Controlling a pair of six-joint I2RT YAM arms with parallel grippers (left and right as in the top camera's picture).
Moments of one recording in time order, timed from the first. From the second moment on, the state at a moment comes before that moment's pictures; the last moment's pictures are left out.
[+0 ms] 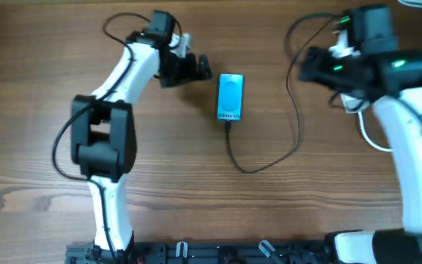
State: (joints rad) left arm -0.21 2.20 1.78 -0.83 0.41 -0.24; right arm 0.06 1.57 1.70 -1.22 -0.03 0.41
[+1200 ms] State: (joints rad) left arm -0.20 2.01 1.78 -0.88 0.30 -0.24; right arm -0.38 2.14 1.76 -0.80 0.06 0.37
